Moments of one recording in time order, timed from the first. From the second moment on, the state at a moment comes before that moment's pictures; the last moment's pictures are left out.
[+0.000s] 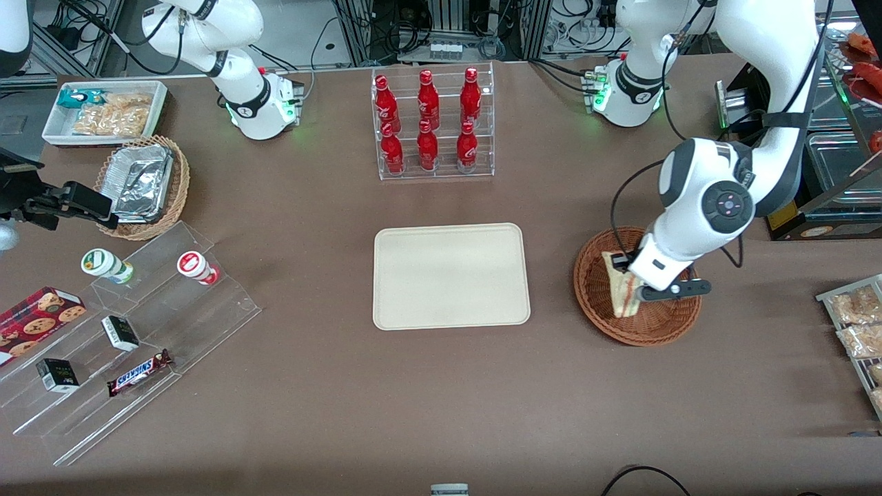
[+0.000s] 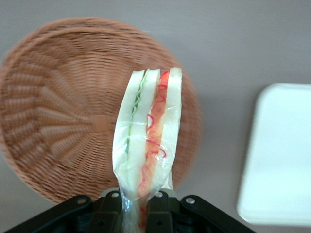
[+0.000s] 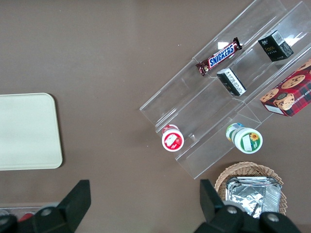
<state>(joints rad) -0.07 0.25 -0.23 -1.95 0.02 2.08 -0.36</state>
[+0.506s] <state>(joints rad) -0.23 0.48 -0.41 -1.72 0.25 2.04 -0.79</state>
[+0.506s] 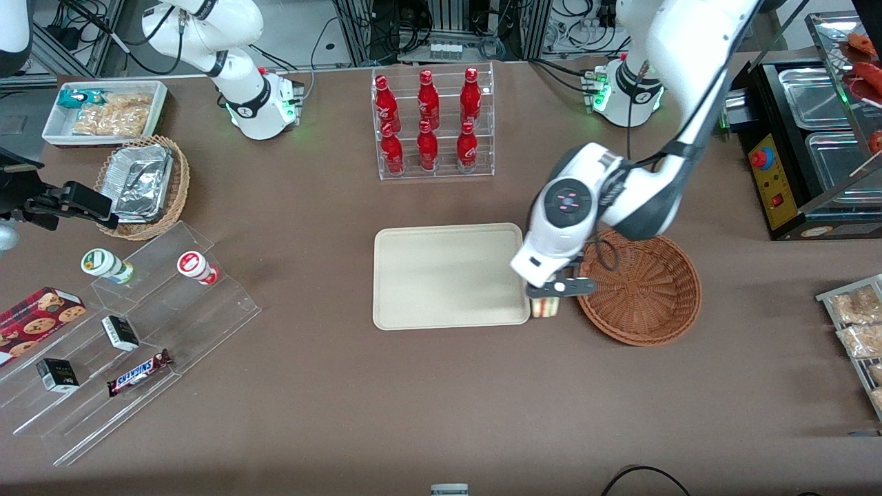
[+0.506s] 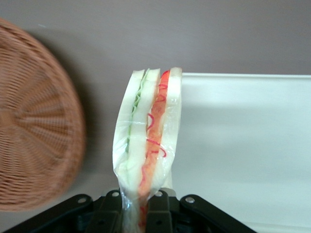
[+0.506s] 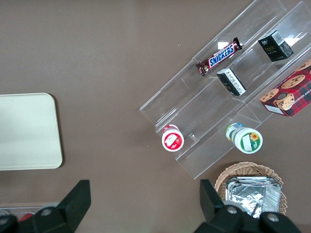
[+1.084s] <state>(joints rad) -0.46 0.73 -0.41 -1.44 0.26 2.03 -0.98</state>
